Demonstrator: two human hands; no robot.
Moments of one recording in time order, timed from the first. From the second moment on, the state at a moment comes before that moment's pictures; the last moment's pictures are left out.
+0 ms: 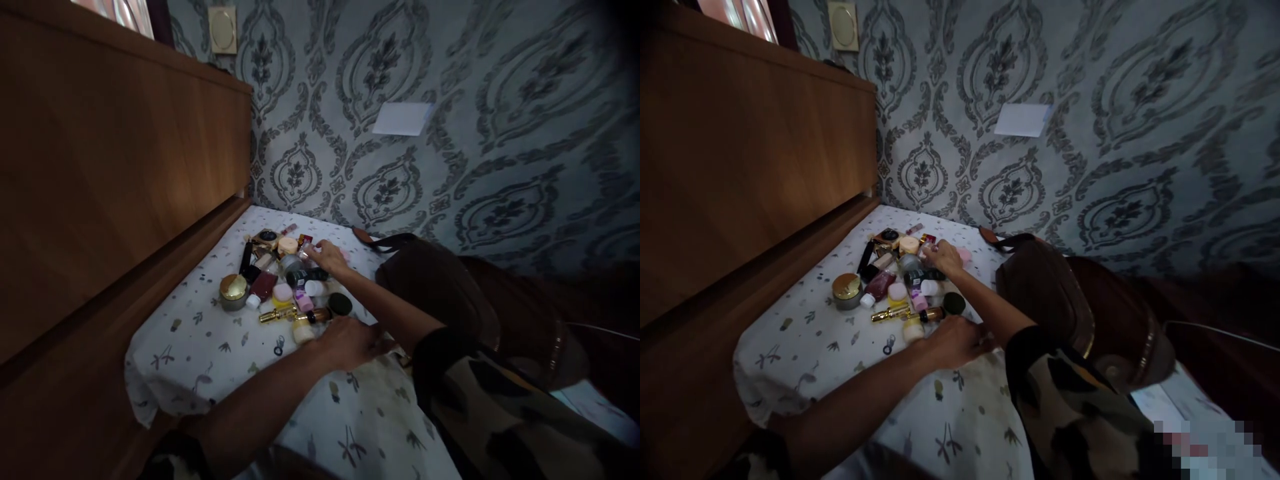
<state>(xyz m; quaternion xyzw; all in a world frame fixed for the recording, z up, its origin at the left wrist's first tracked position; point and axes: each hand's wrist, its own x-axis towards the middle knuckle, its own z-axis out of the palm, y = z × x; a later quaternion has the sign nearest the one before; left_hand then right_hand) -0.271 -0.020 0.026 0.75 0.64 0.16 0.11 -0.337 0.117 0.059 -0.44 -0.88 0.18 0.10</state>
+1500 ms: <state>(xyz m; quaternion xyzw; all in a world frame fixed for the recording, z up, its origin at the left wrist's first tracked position) -0.420 -0.084 0.071 0.29 0.88 0.36 -0.16 -0.142 0.030 0.019 -0.23 -0.51 0.75 0.35</state>
